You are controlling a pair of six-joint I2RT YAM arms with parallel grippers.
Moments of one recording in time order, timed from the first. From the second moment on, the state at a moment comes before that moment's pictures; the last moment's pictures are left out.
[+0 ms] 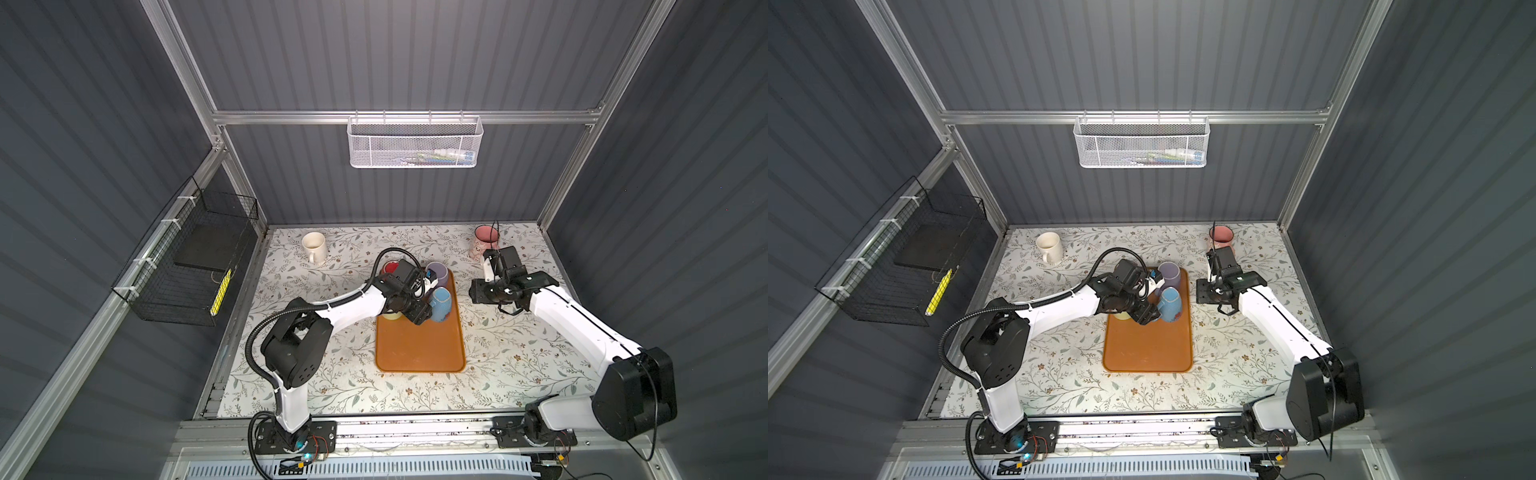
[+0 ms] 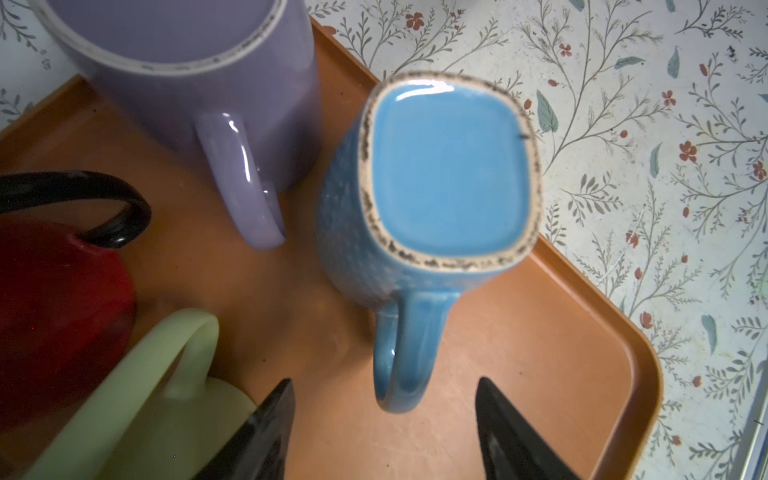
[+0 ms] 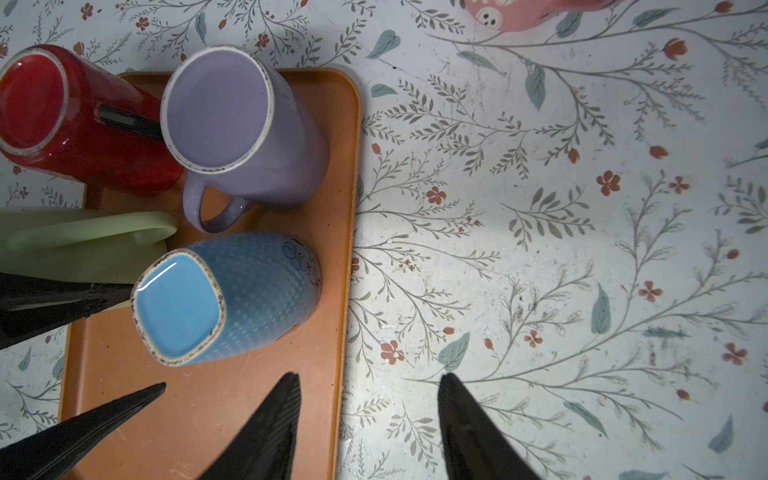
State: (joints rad) left arm -0.77 1.86 1.31 -0.41 0.25 0.06; right arm 0.31 1.38 1.07 -0.68 0.00 0.28
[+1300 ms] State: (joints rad) left arm -0.84 1.86 1.31 -0.37 0.31 -0.03; right arm 0.30 1.35 1.01 -0.68 0.00 0.28
